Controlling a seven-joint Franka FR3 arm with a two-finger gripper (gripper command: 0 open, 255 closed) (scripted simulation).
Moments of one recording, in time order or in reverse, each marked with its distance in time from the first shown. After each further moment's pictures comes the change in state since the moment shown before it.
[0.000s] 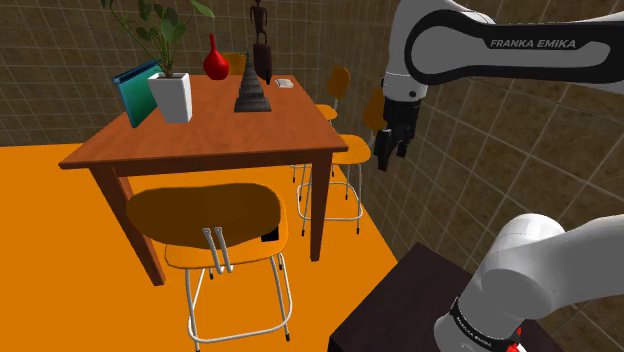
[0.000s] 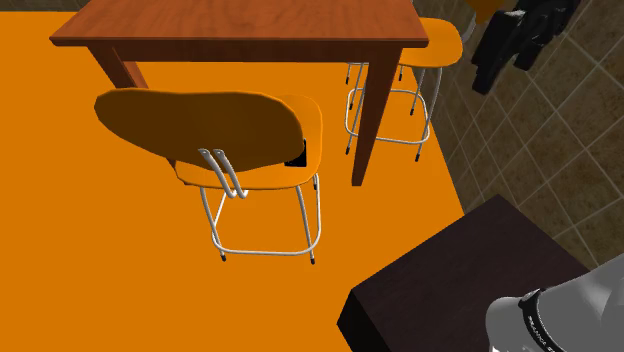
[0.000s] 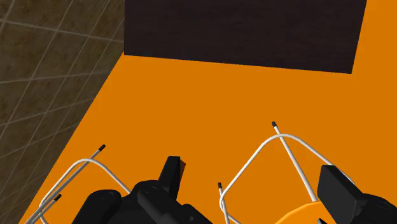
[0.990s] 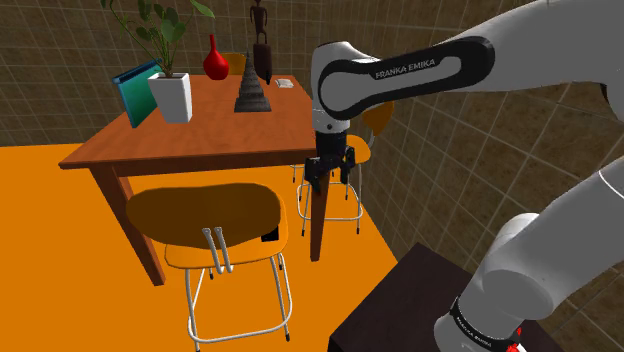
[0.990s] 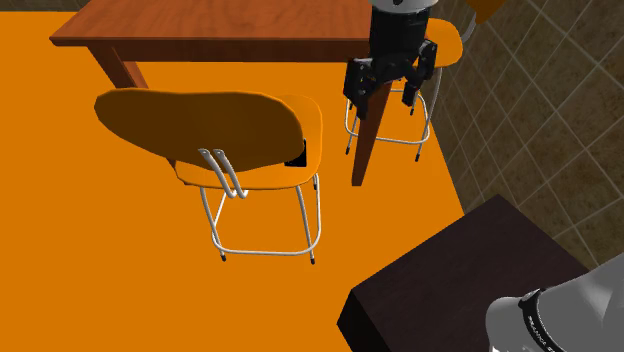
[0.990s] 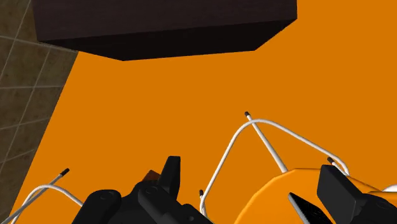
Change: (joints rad) arm 0.024 0.429 0.159 0.137 0.122 0.215 0.304
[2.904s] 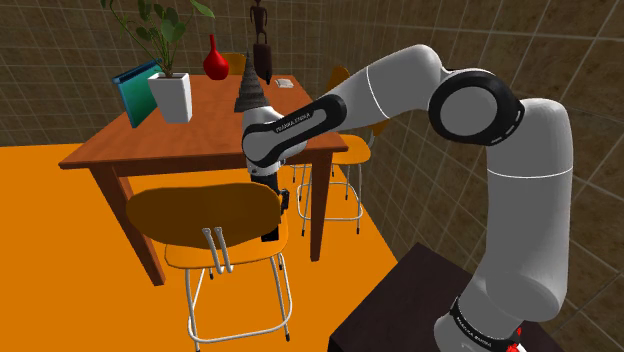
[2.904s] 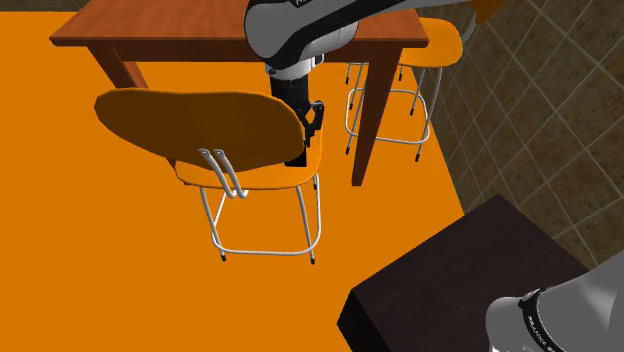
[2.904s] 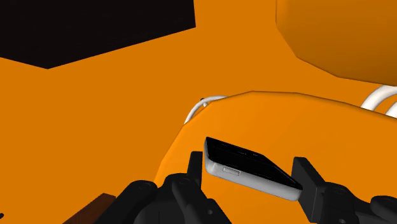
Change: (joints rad) arm 0.068 0.697 0.062 0.439 -0.012 0.194 0.318
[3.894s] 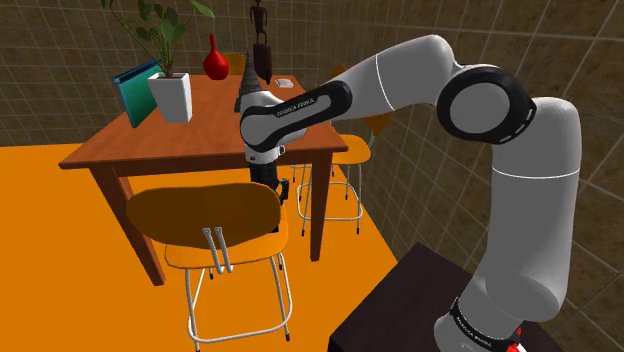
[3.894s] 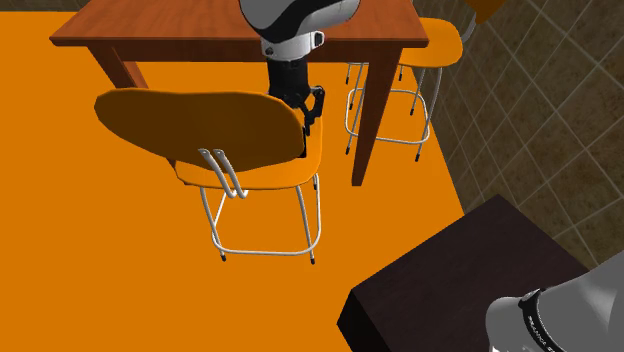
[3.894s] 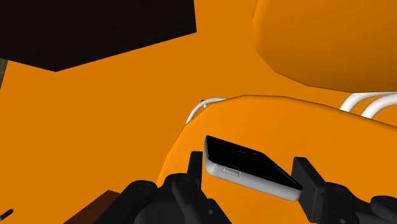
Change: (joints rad) arm -0.003 -0.041 0.004 0.045 0.006 -0.089 0.008
